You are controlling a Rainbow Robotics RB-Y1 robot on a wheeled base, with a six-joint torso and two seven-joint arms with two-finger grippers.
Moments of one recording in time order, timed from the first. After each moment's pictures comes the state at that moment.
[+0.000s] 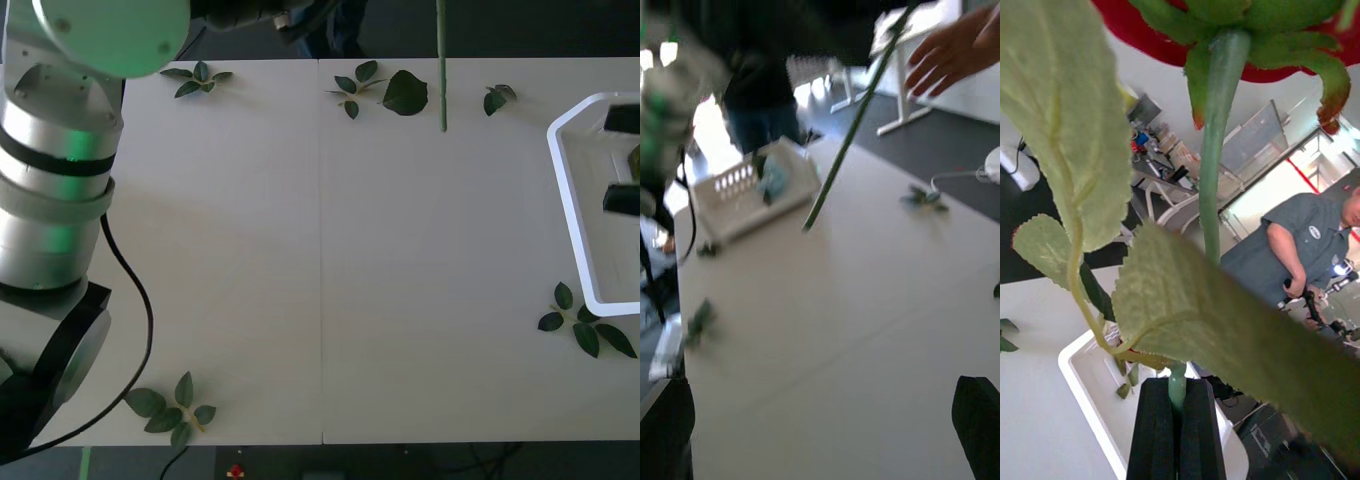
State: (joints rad) right arm 0.14 -1.17 -0.38 -2.04 -2.36 1.04 2.60; left arm -0.89 0.30 -0.19 -1.93 0.97 0.90 -1.11
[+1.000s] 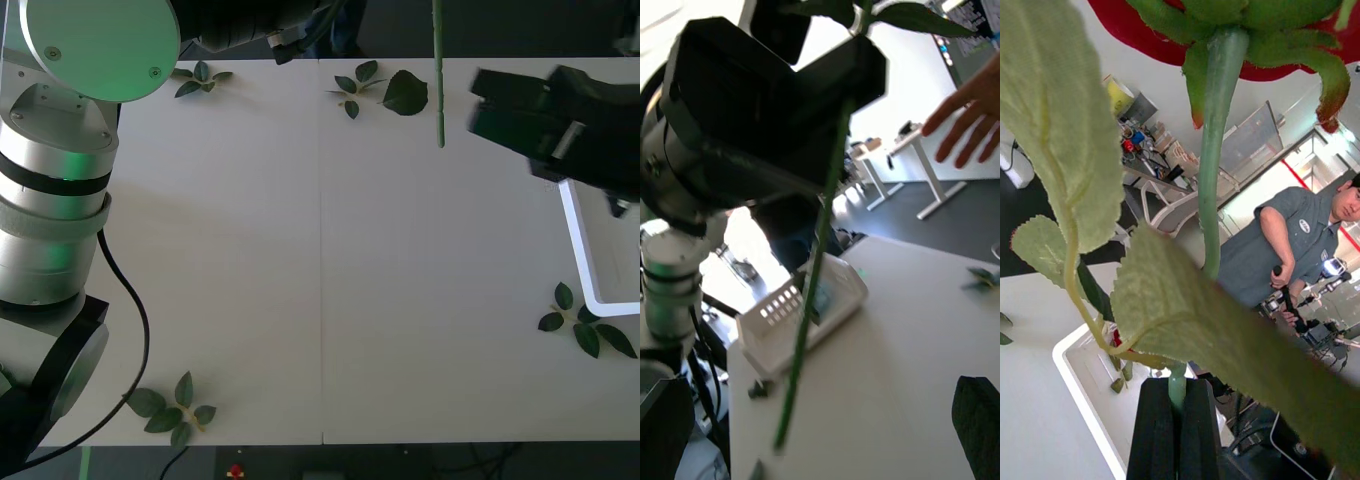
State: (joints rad) right arm -0.23 -0.95 0.09 -1.96 -2.44 0.77 2.56; left arm -0.85 0.30 -0.19 -1.97 0.97 0.90 -1.11
